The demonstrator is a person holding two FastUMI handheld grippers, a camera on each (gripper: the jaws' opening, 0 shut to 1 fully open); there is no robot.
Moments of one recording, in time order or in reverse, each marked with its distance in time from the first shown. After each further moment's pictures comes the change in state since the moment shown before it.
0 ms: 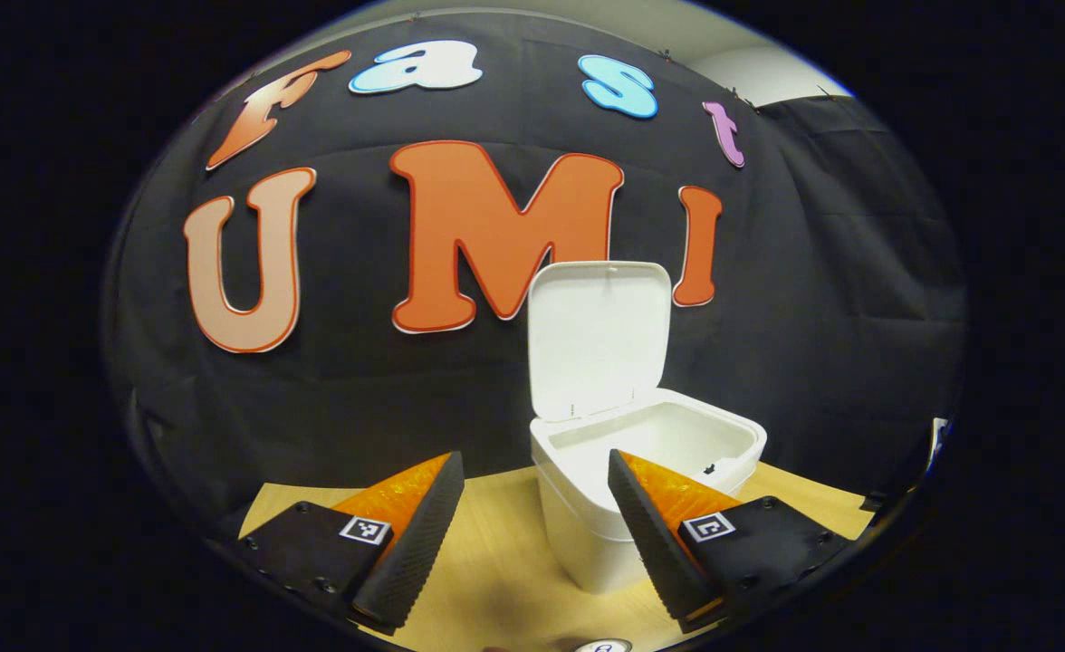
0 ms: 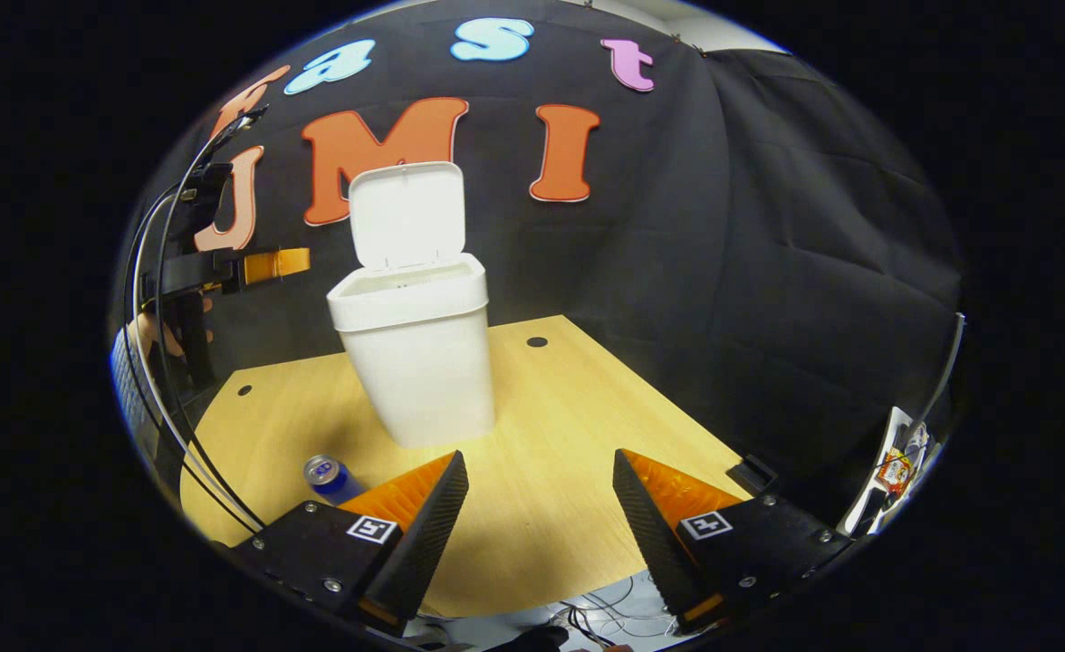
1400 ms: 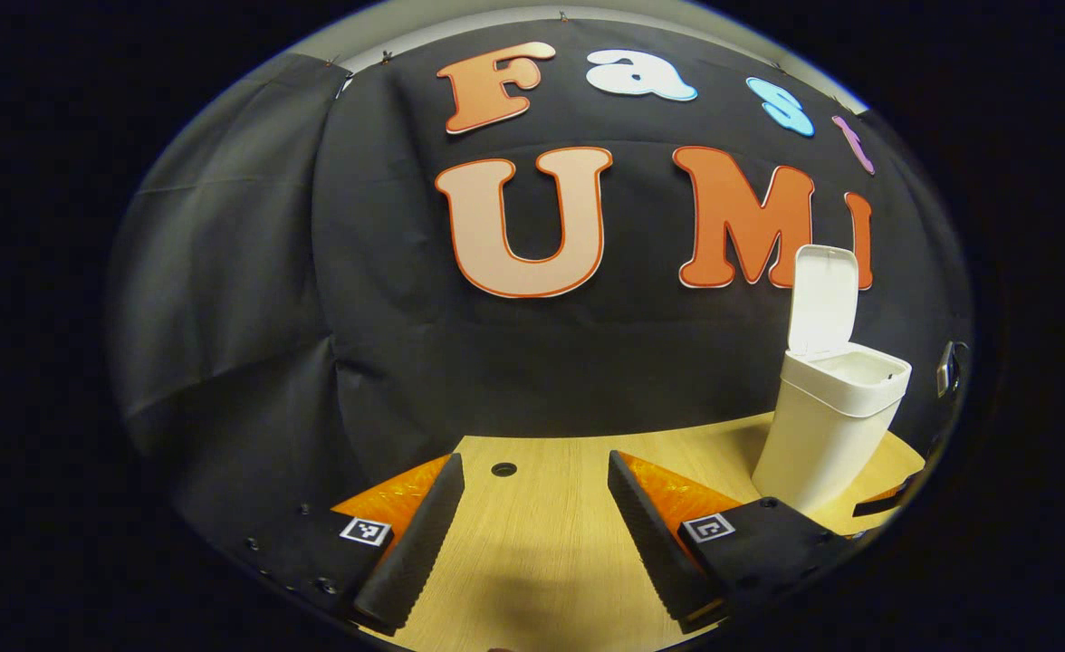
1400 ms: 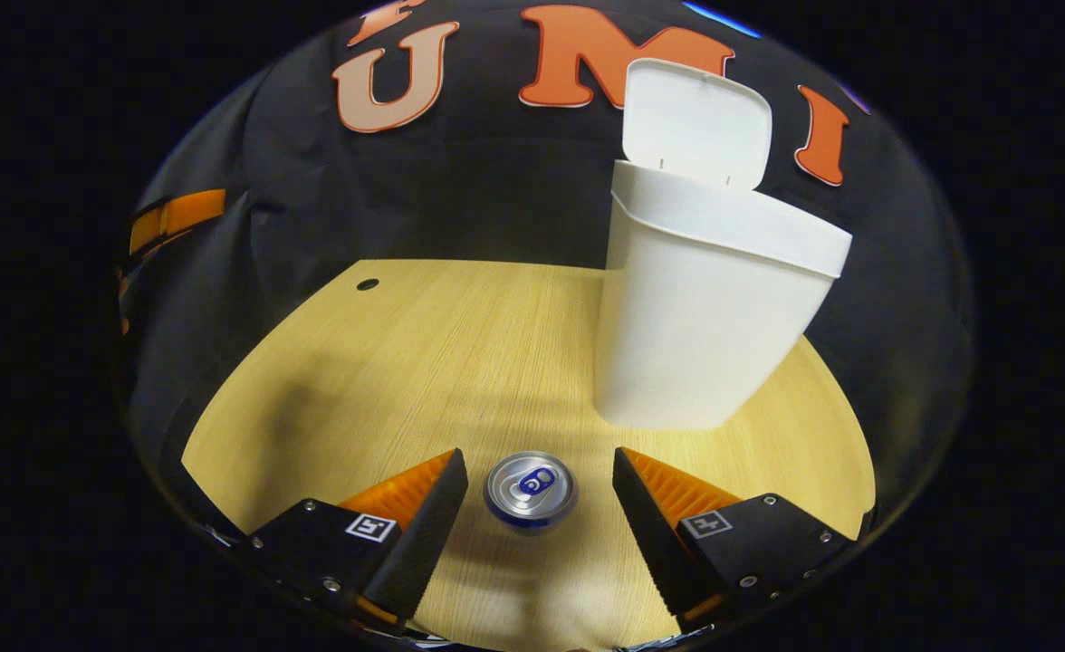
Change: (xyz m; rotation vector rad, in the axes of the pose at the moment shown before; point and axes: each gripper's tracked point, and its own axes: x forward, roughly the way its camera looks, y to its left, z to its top) left arm -0.180 0.251 -0.080 -0.062 0.068 0.475; right arm 0.084 0.238 -0.083 -0.320 0.229 0.388
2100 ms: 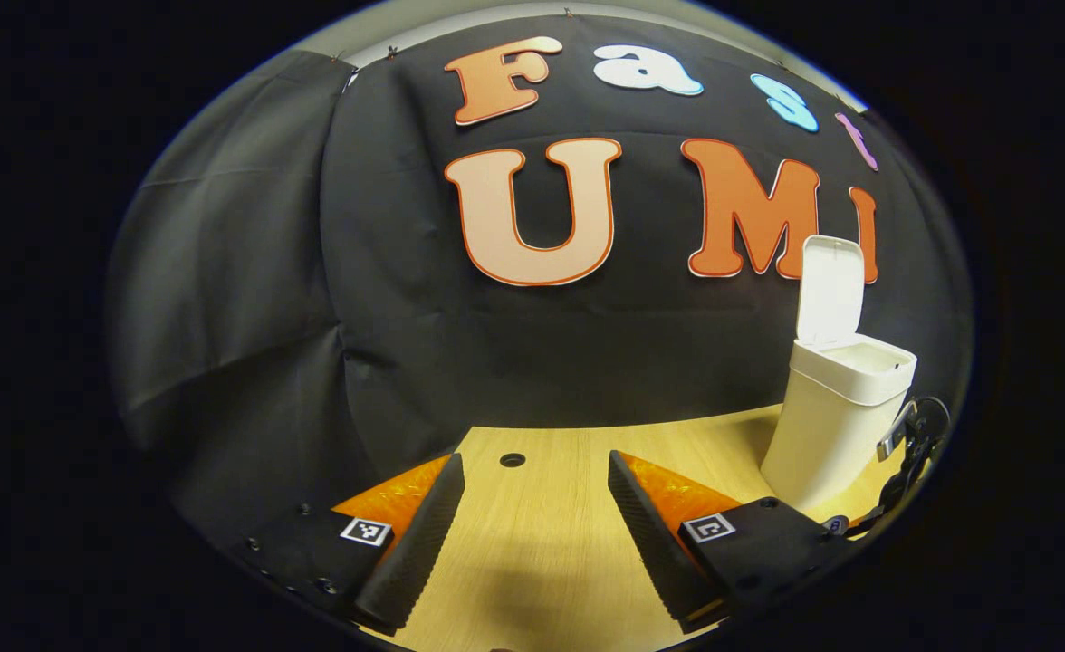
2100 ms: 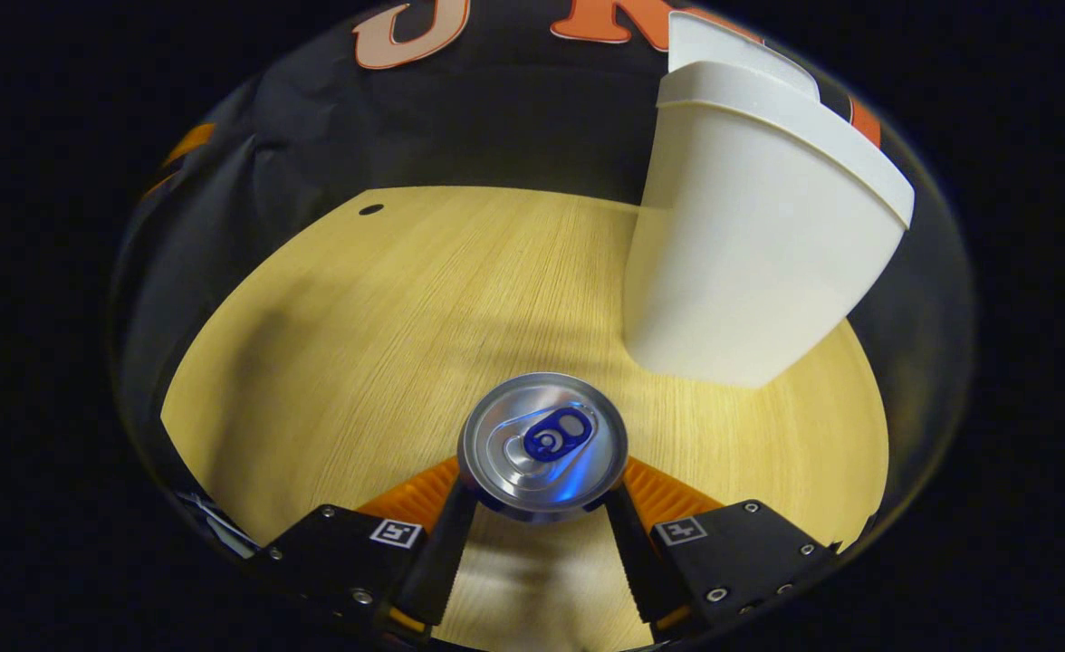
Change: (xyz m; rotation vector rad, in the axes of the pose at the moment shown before) left arm 0.009 -0.001 -0.009 -0.010 0.026 -0.015; right arm 0.040 0.000 -0.052 -0.082 0.145 0.036
